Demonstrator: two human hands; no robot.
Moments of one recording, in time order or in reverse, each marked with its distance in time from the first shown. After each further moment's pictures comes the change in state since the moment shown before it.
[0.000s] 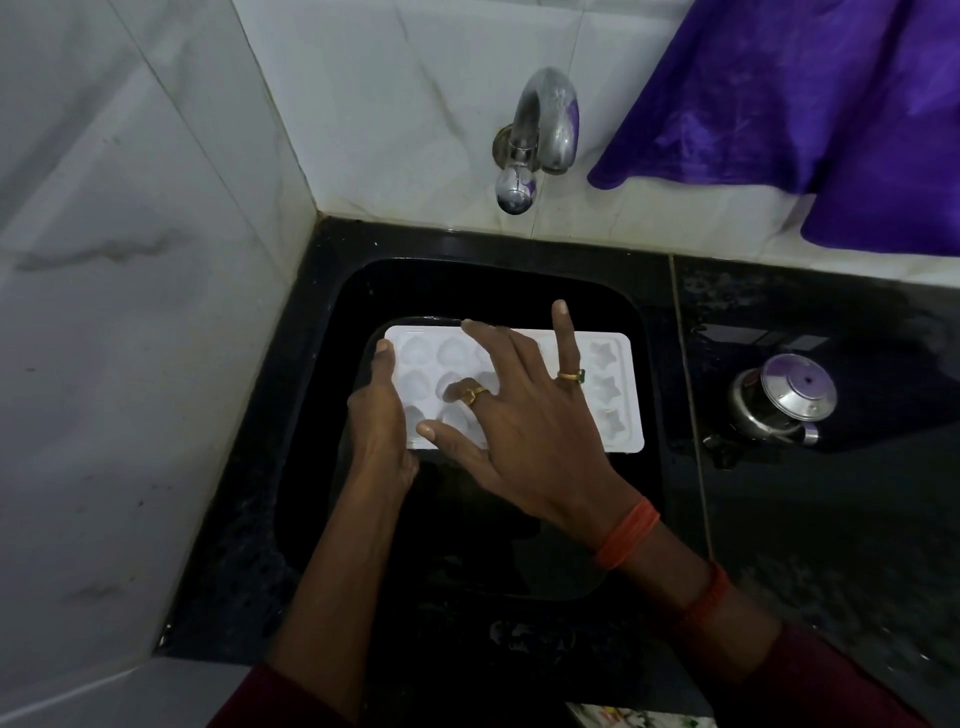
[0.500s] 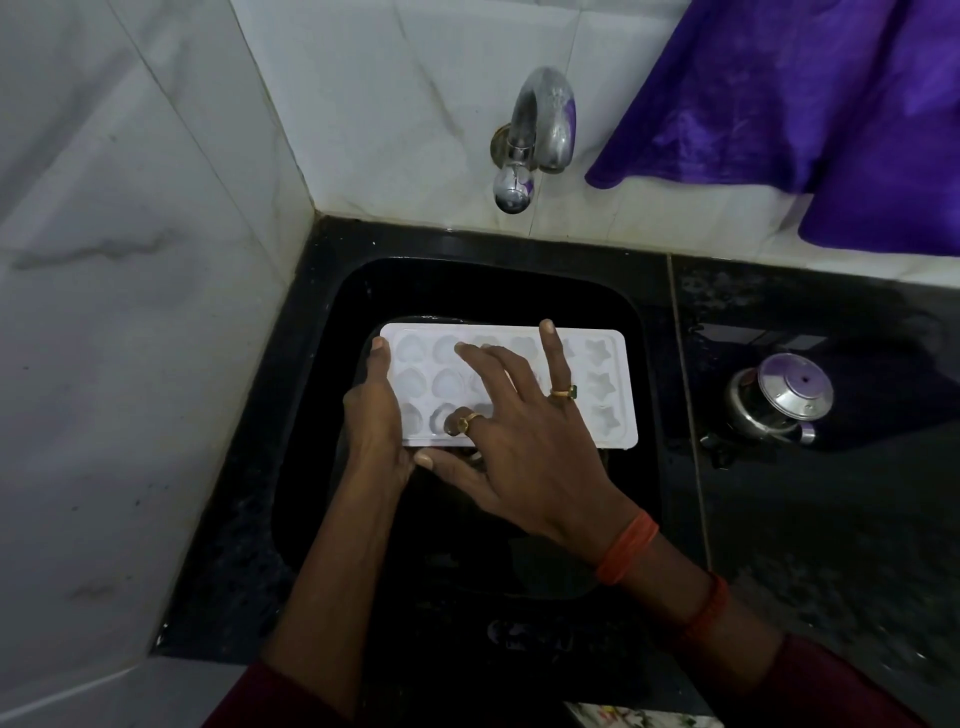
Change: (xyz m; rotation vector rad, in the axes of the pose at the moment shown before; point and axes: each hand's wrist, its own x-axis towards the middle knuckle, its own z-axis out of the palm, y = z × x) left_hand 0.006 -0.003 -0.004 -0.010 0.053 -0.005; right_hand -0.012 -0.002 -0.001 -0.004 -0.121 -0.061
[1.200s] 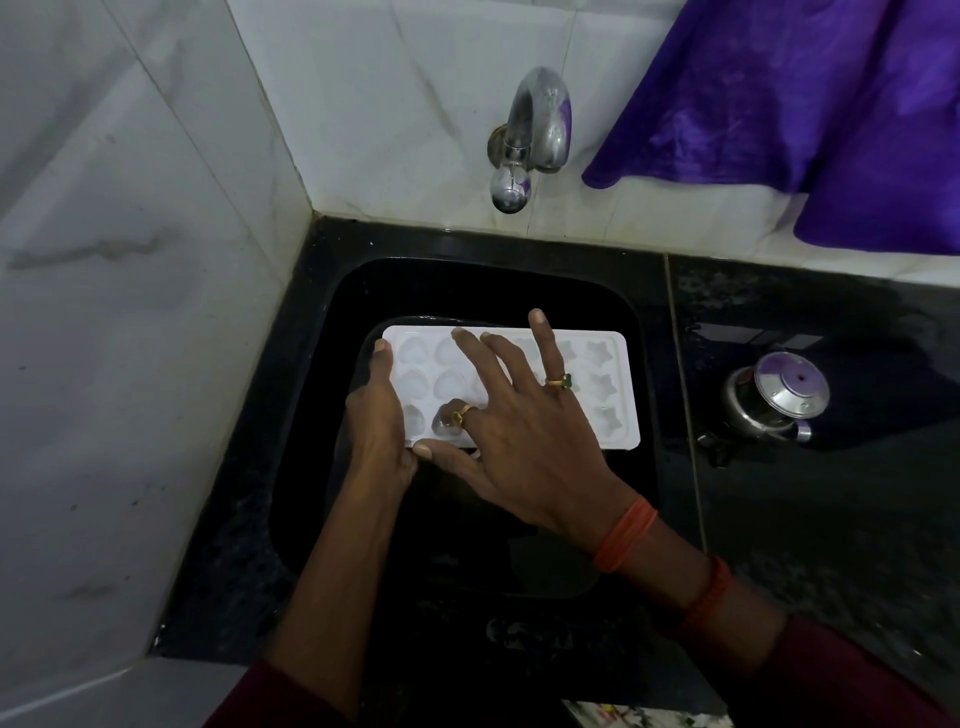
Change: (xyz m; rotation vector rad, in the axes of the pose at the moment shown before) left_hand -0.004 -0.003 0.004 -0.025 -0.003 -0.013; right_hand 0.006 0.003 -0.003 -0.023 -0.027 -0.020
